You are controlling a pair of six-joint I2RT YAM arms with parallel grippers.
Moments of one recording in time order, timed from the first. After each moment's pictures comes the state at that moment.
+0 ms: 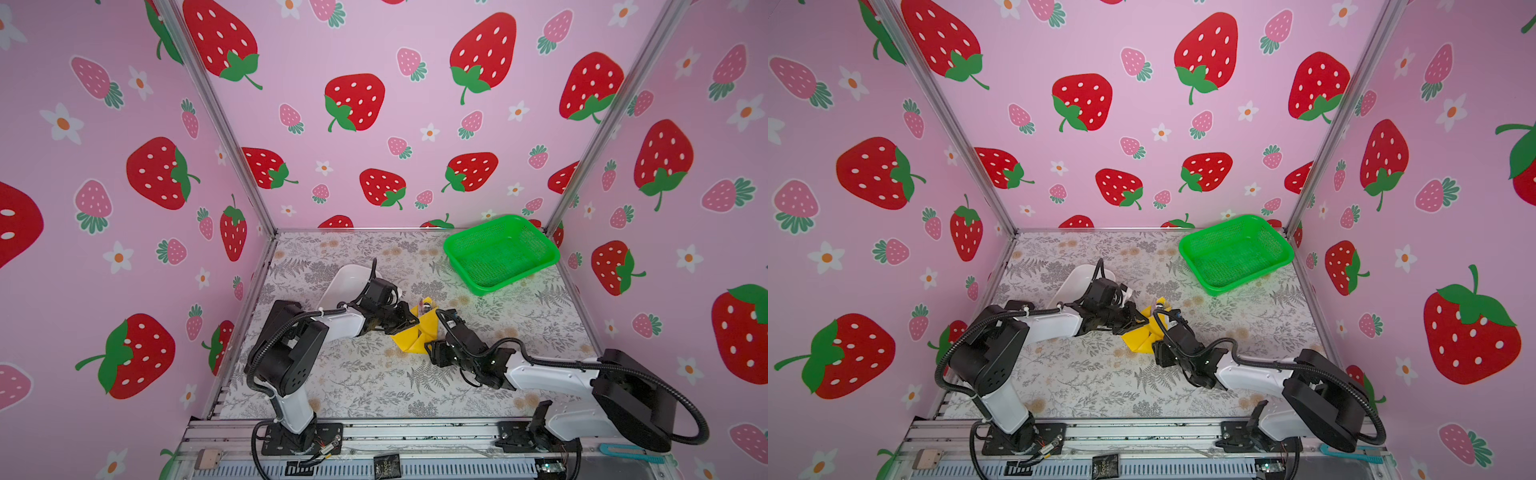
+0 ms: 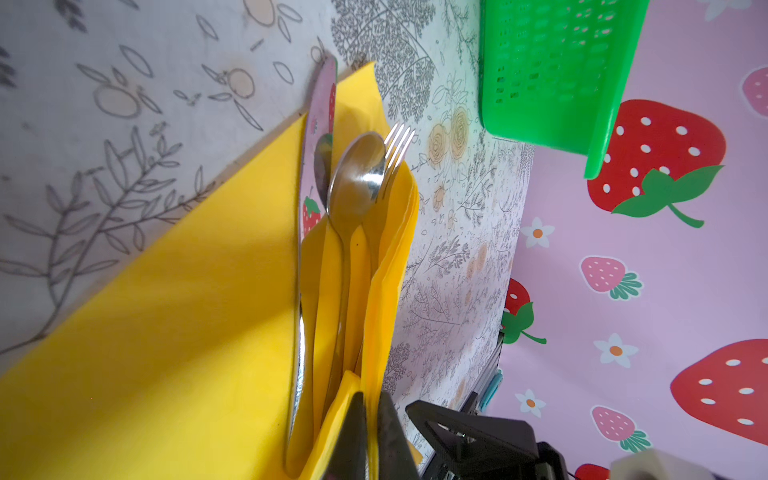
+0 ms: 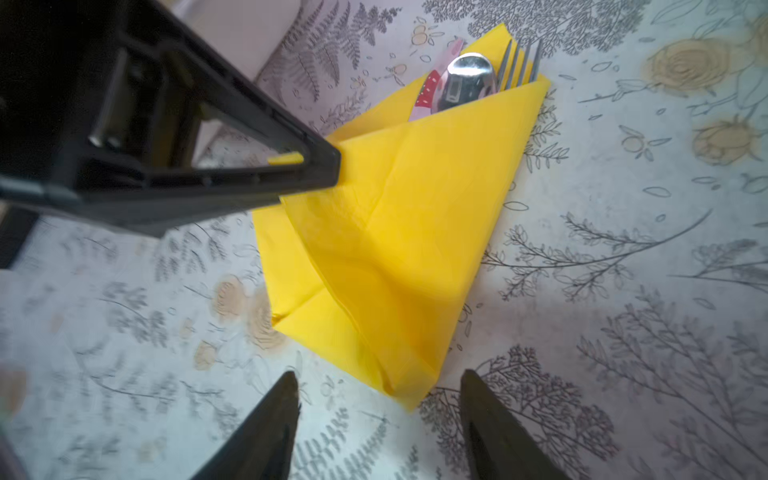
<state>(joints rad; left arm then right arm) -0.55 1.76 0.88 0.08 0.58 -0.94 1.06 1.38 0.50 0.11 0.23 0.62</state>
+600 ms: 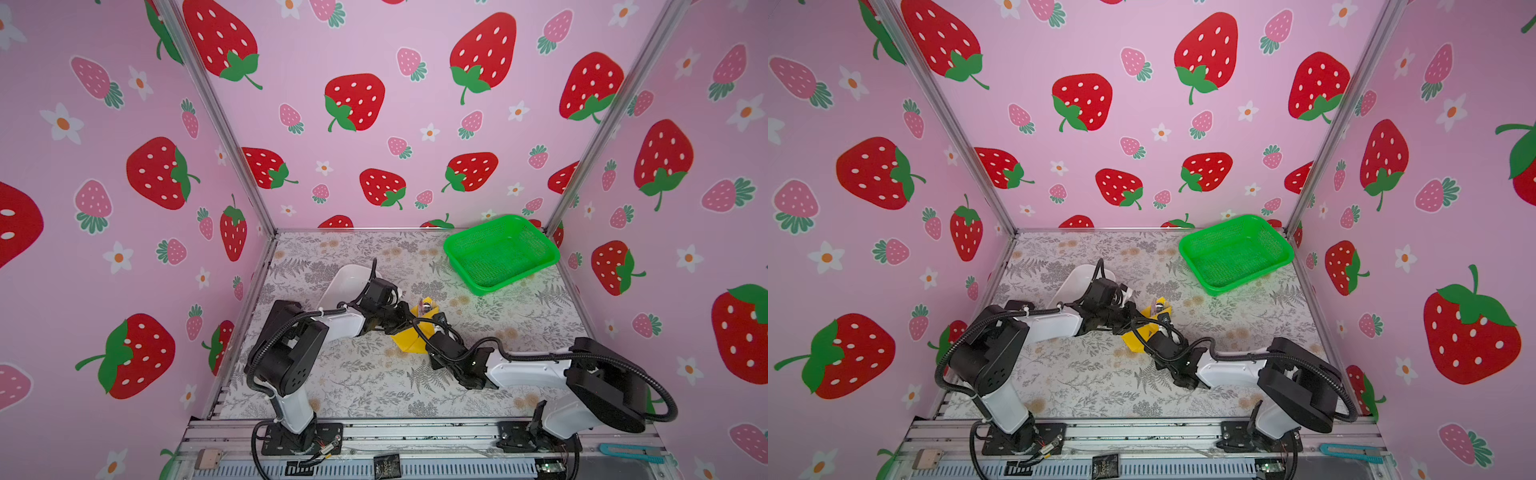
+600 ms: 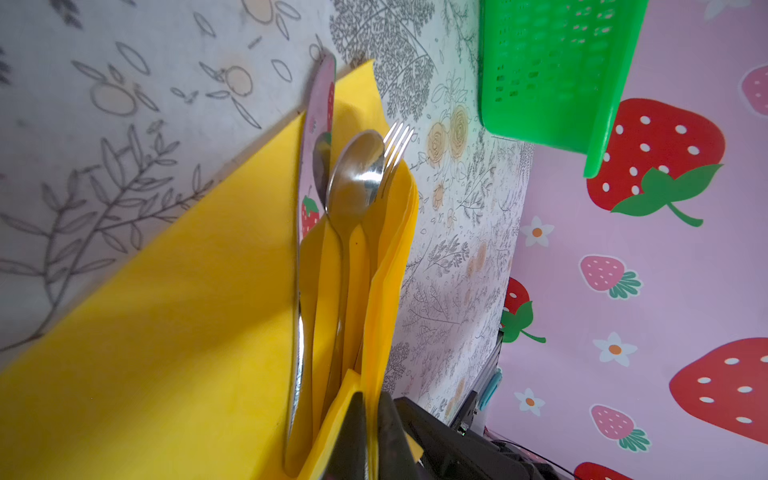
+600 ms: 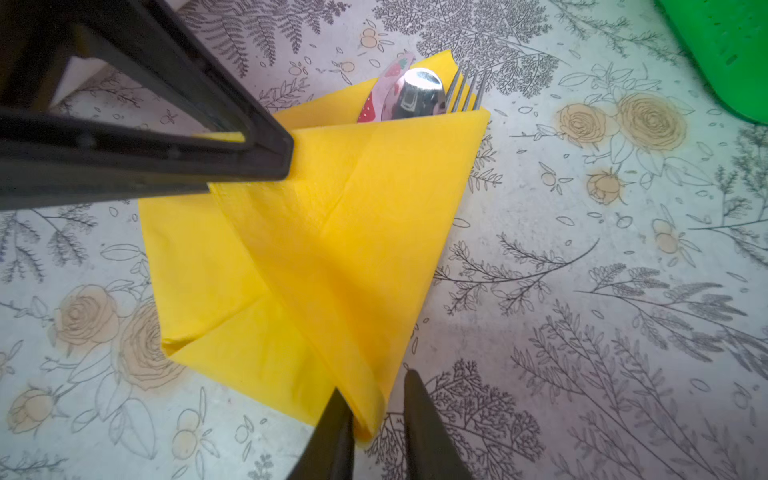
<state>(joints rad) -0.55 1.76 0.88 0.08 0.59 -0.94 1.16 1.51 0.61 -0.01 0.51 0.57</state>
